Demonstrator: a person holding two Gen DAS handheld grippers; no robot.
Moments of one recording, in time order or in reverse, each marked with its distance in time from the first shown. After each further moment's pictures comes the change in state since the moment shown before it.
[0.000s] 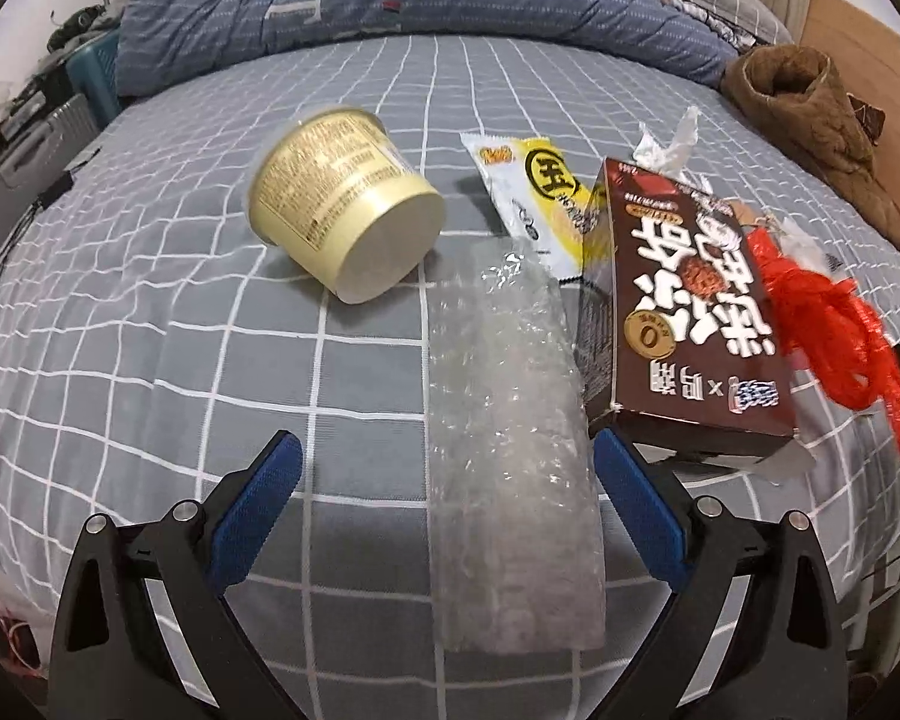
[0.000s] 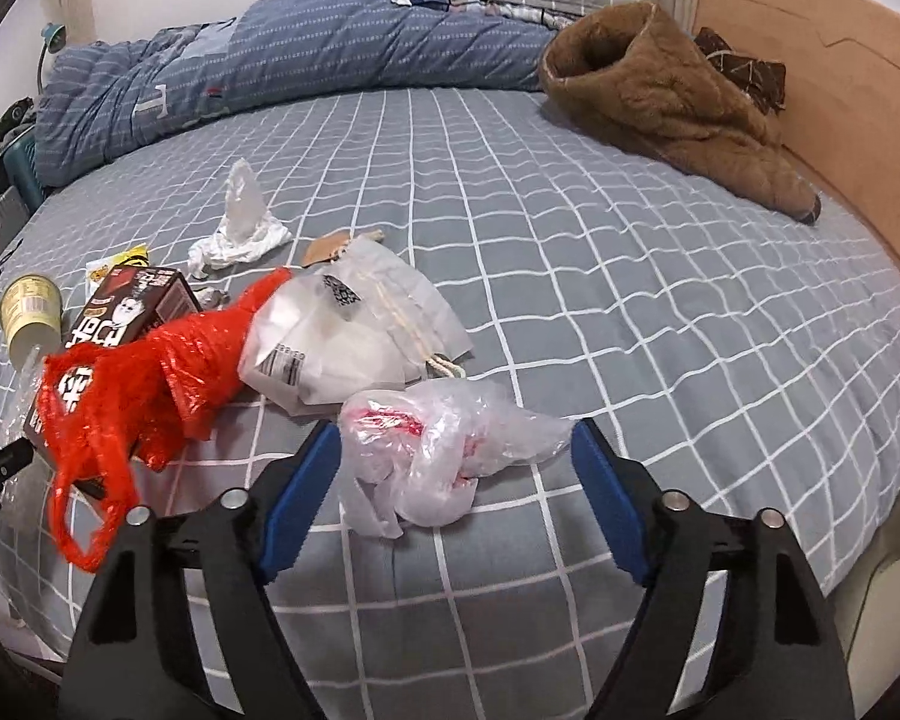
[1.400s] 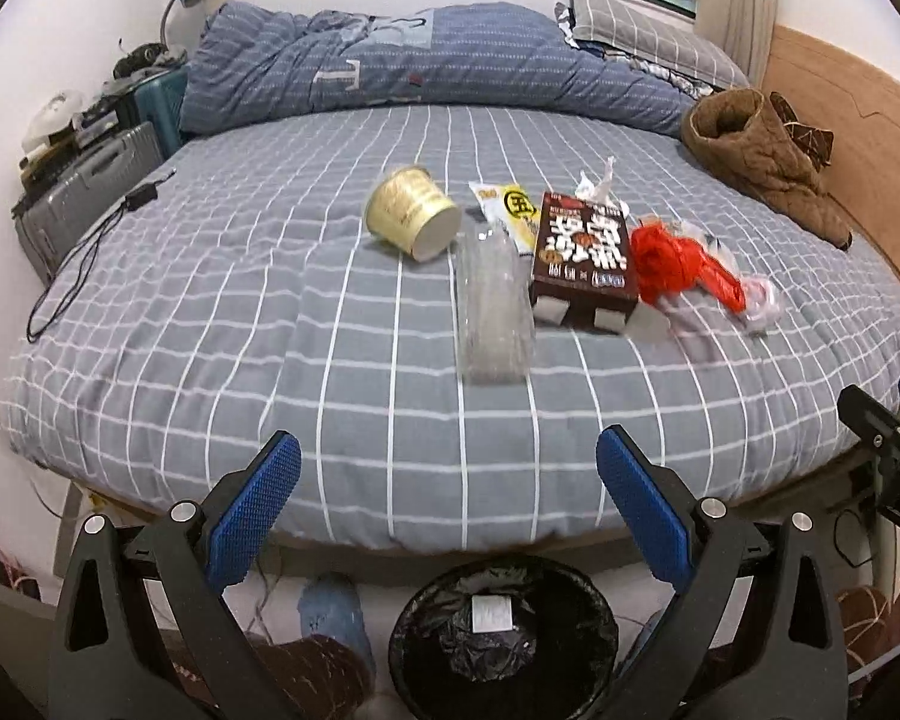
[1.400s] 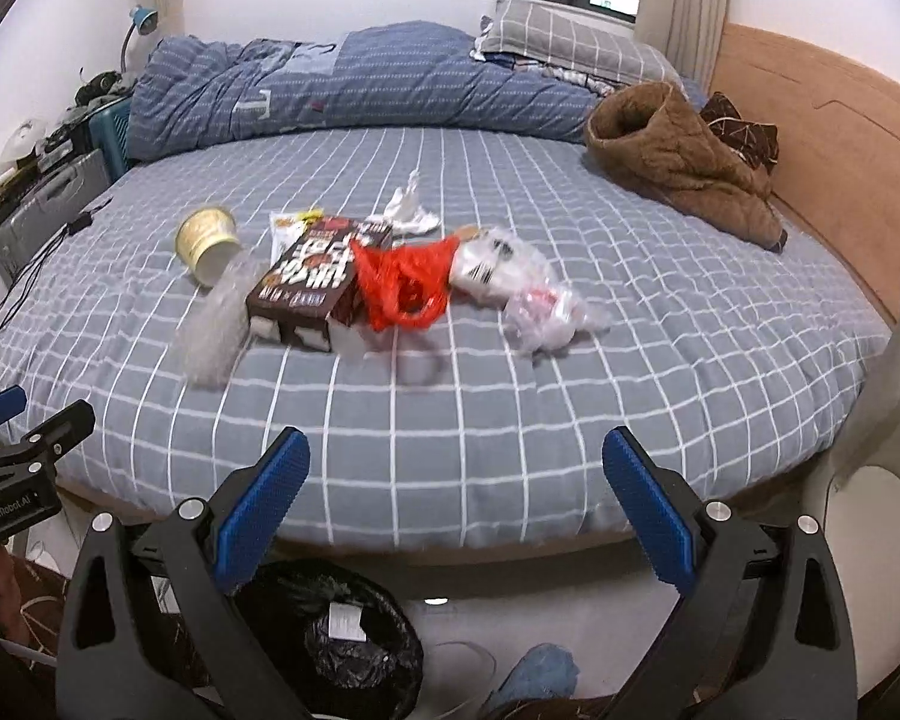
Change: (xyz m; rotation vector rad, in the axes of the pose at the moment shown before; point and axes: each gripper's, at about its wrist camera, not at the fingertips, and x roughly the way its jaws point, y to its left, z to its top) left arm -0.171 0.010 -0.105 -0.018 -0.158 0.015; right arm -0.180 0.084 -0.094 -0.090 -0.101 0.028
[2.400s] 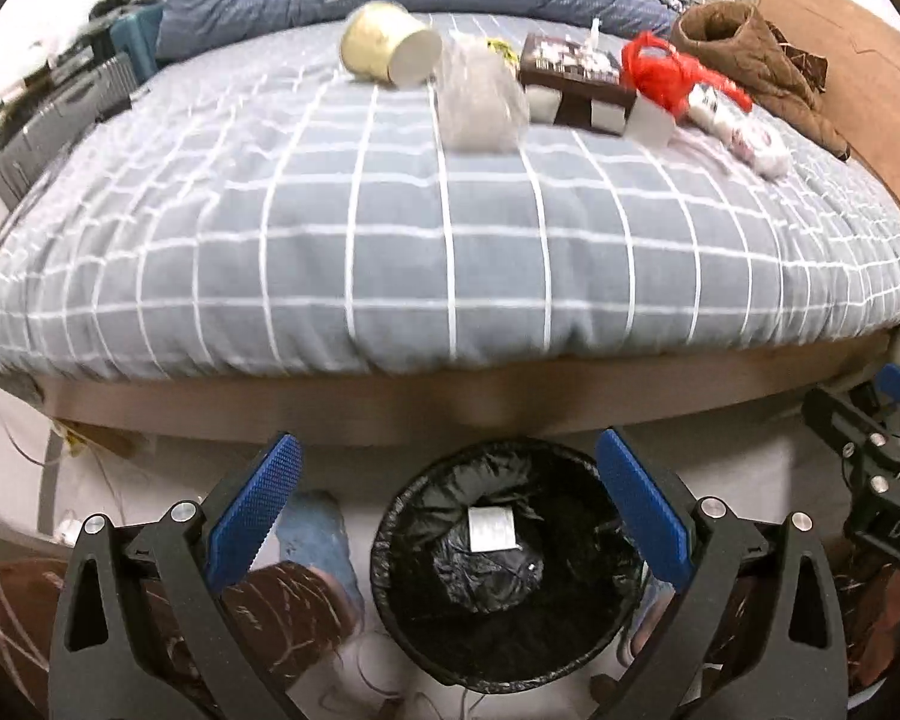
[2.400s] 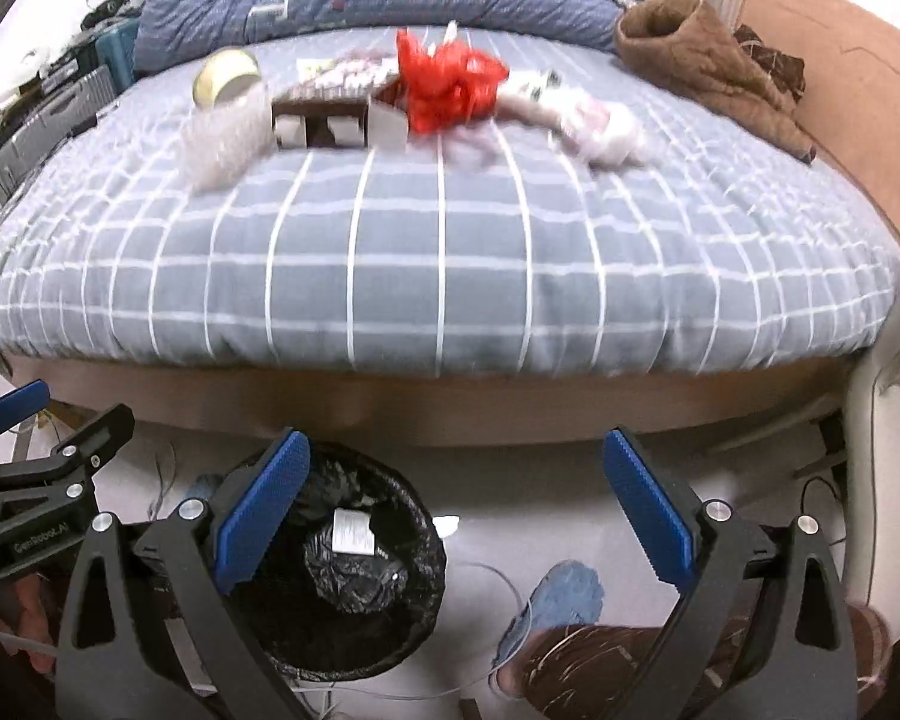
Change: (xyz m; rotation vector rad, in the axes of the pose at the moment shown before) left arm 0.039 -0.002 -0.110 0.026 0.149 -0.028; right arm 0.034 0.033 -0.107 -0.027 0.165 0.015
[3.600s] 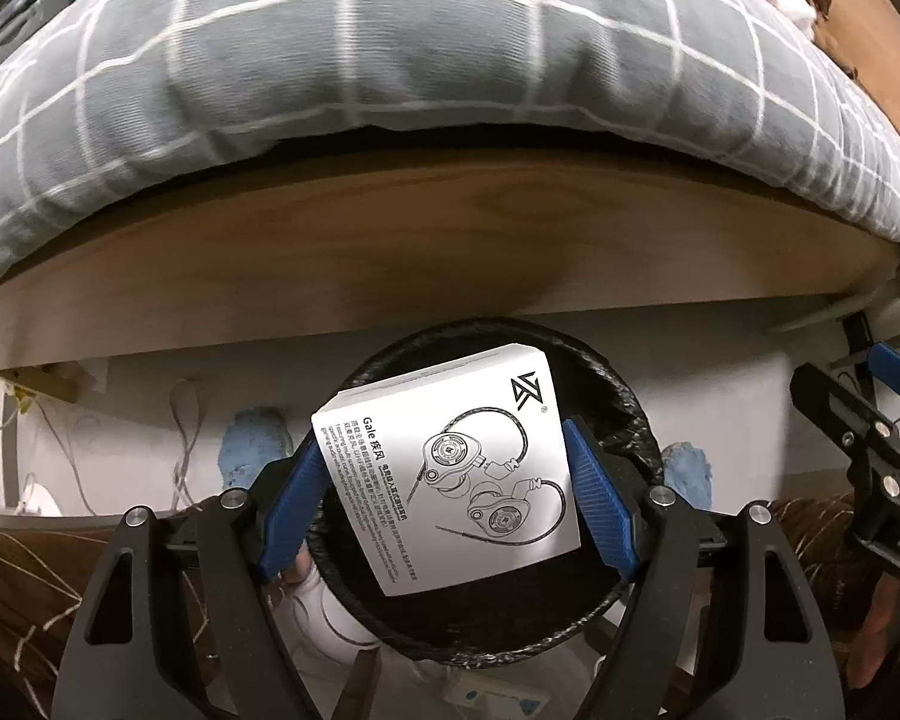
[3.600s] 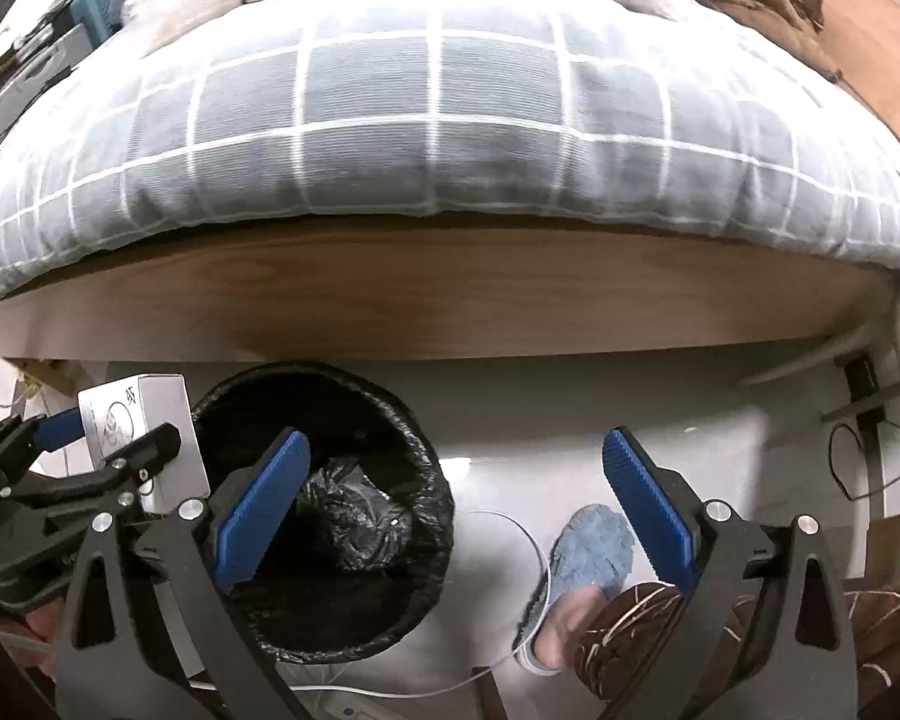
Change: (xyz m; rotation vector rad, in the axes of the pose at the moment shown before) left arm 0.108 -0.019 -0.062 0.037 0.239 -0.087; right arm 0.085 -0.003 -0.058 0.036 0.167 0.008
